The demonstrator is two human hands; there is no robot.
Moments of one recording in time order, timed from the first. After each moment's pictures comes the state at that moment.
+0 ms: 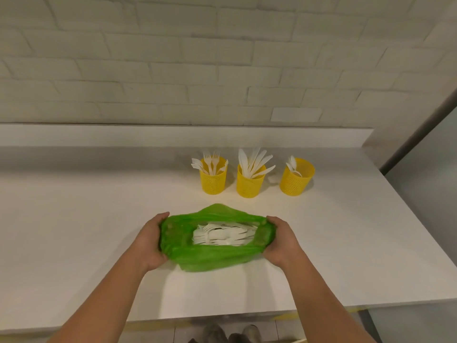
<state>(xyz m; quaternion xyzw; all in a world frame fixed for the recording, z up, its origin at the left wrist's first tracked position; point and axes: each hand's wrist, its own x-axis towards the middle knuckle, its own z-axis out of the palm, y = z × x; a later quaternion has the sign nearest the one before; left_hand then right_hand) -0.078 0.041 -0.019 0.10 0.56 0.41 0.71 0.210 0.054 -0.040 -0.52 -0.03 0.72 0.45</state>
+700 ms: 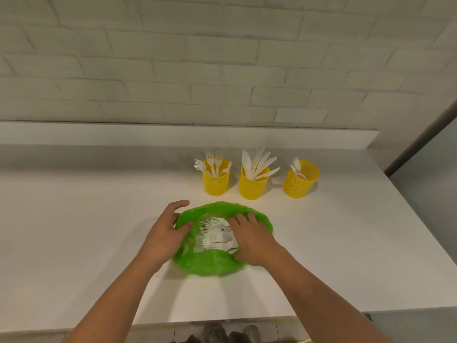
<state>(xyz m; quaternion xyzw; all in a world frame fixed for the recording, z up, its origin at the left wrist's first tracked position) -0.067 0.042 -0.018 0.48 0.64 0.38 0.47 0.166 0.072 -0.047 -0.53 -0.83 0.12 -0.09</state>
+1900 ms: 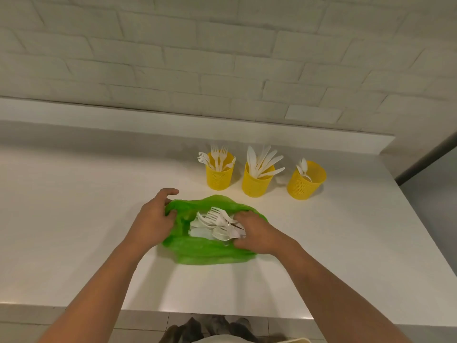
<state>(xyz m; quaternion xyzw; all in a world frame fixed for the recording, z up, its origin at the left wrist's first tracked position) -0.087 0.056 -0.020 0.56 0.72 0.28 0.31 0.192 0.099 -0.046 -0.47 -0.83 0.29 0.02</state>
